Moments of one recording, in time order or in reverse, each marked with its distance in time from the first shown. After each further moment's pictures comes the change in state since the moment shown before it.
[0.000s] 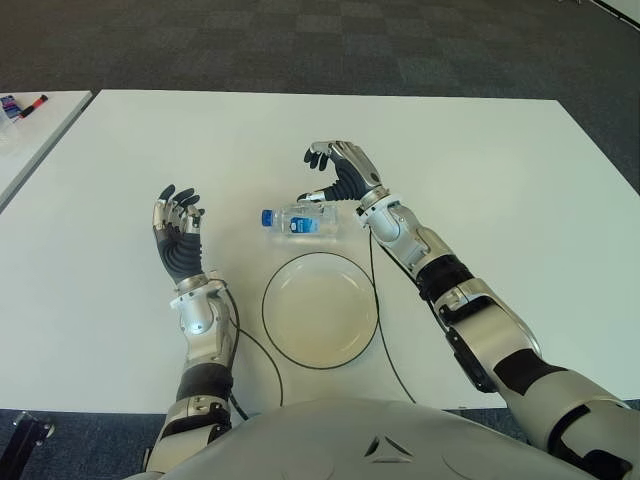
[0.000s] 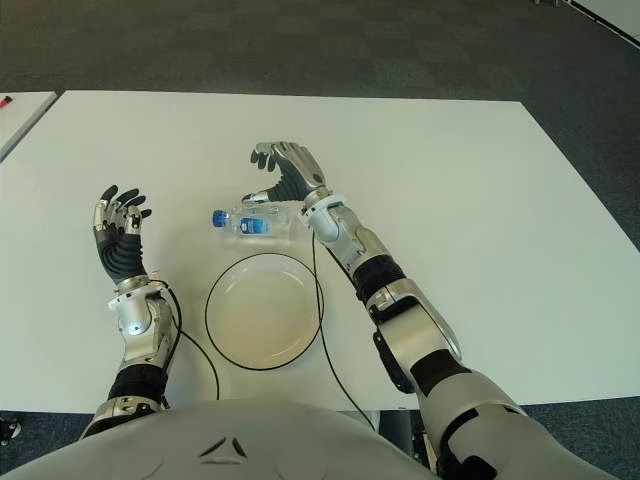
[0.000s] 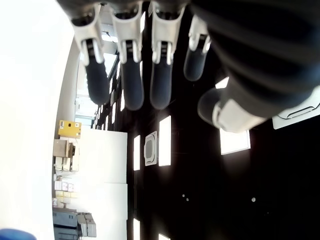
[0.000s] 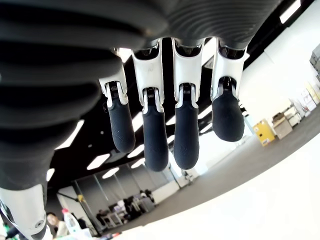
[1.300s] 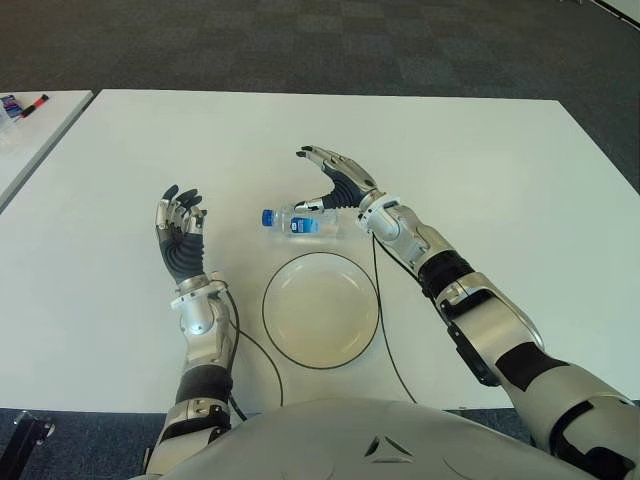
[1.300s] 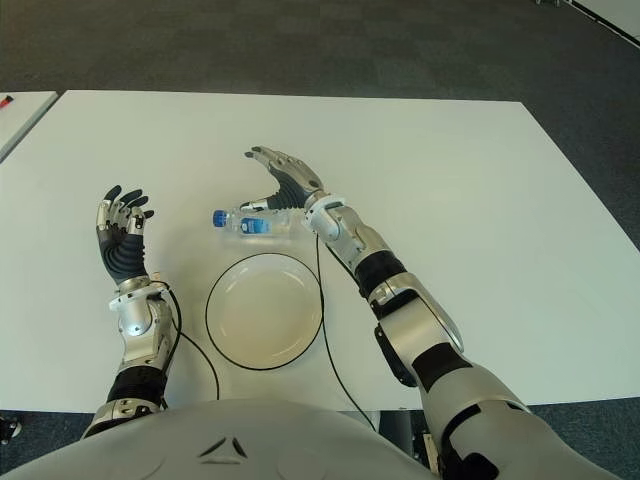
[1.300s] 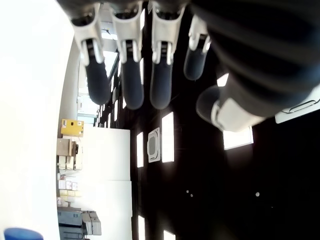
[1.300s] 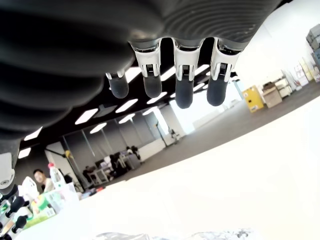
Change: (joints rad) left arm 0.014 -0.002 -0.001 -0.024 0.038 0.030 0.001; right arm -0.031 -0.014 0.044 0.064 -0.005 0.034 0.156
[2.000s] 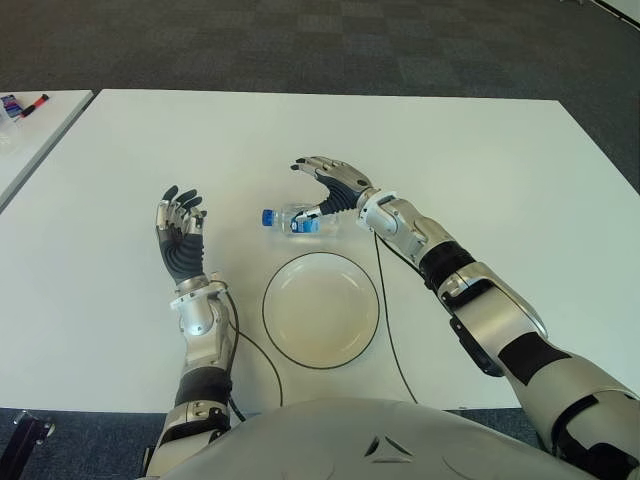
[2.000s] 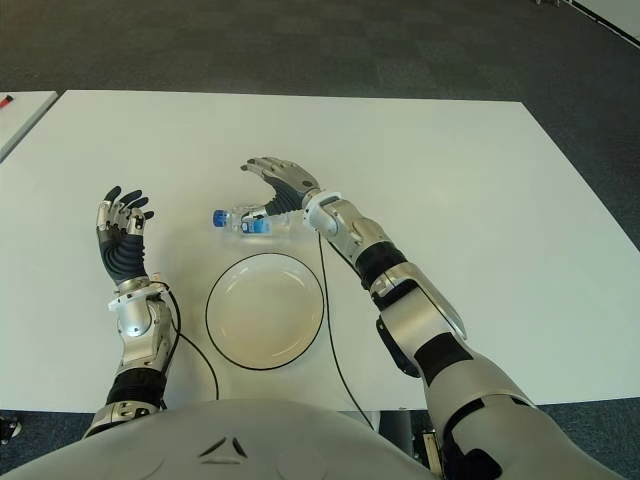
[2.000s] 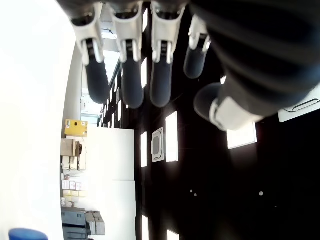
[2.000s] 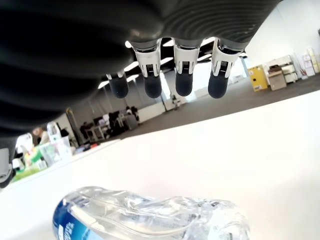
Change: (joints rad) left arm 0.010 -0.003 0.000 -0.022 0.000 0.021 0.000; right arm -0.071 -0.027 0.092 0.041 -0.086 0.009 0.072
